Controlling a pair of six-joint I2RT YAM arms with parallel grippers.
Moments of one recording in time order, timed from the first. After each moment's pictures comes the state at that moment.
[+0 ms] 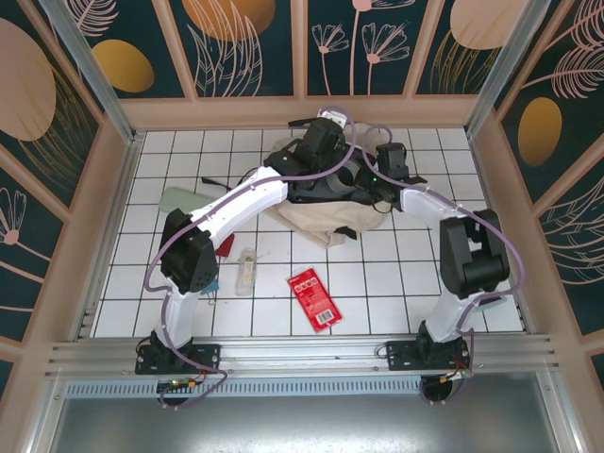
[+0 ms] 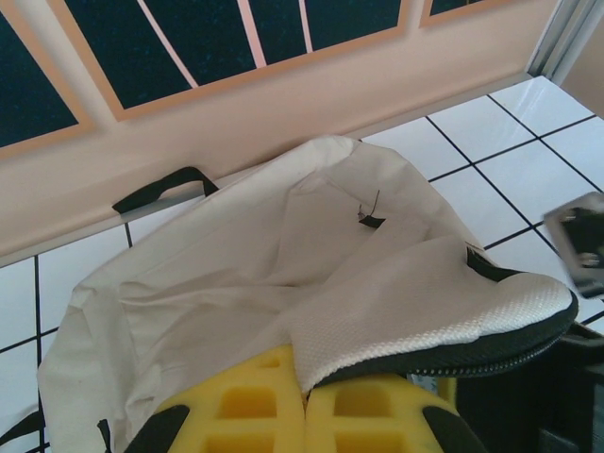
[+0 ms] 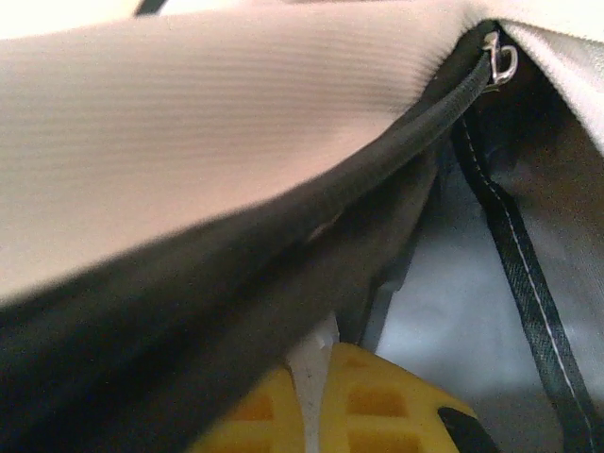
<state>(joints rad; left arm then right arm) -0.78 2.06 1.95 -0.42 -0.33 -0.18 0.28 1.78 1.17 -0.12 -0.12 0.62</state>
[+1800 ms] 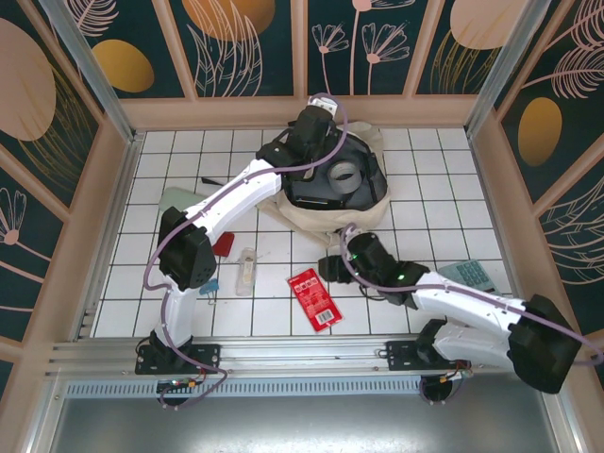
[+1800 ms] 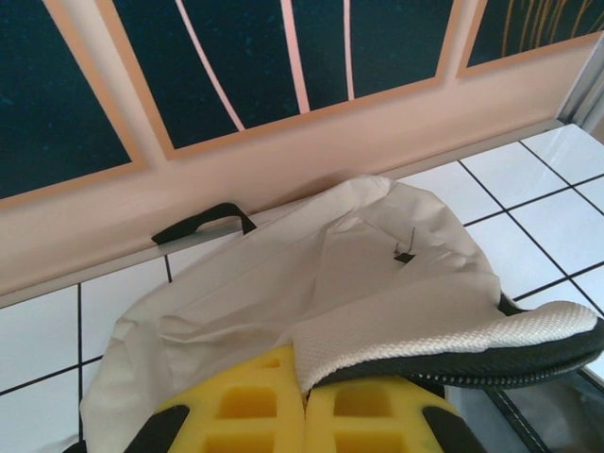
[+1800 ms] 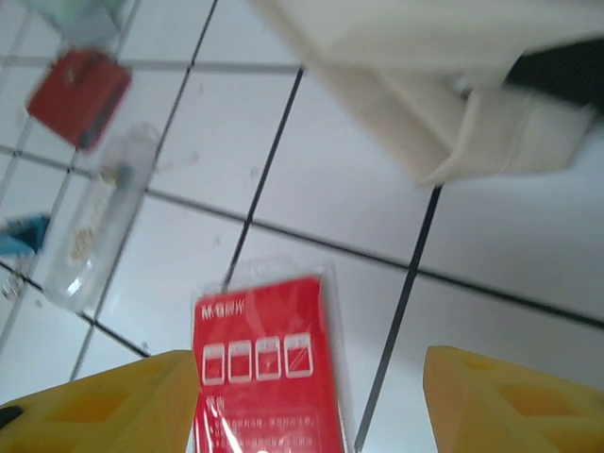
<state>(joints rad) -0.73 2.07 2.01 -0.40 -0.34 -0.16 0.91 1.09 0.51 -0.16 0.03 0.62</state>
